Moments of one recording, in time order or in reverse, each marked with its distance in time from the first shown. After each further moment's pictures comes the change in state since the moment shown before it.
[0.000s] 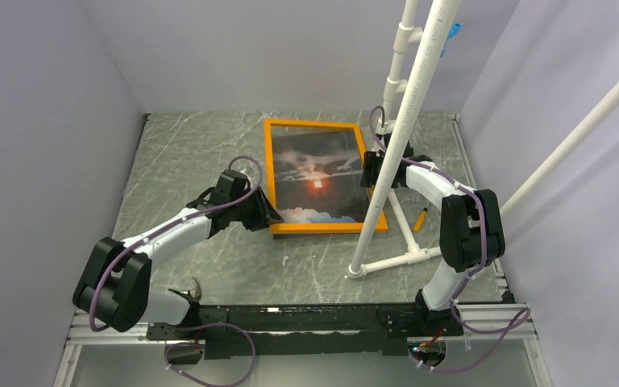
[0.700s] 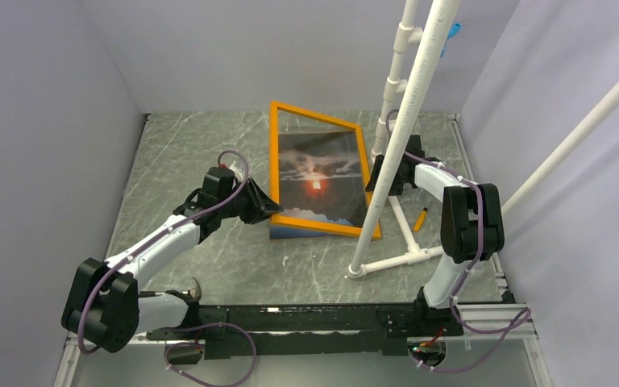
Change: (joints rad) left arm 0.049 -0.133 -0.016 0.081 0.099 -0.105; right arm -0.120 0.058 -0.018 -0.003 -0.180 0.100
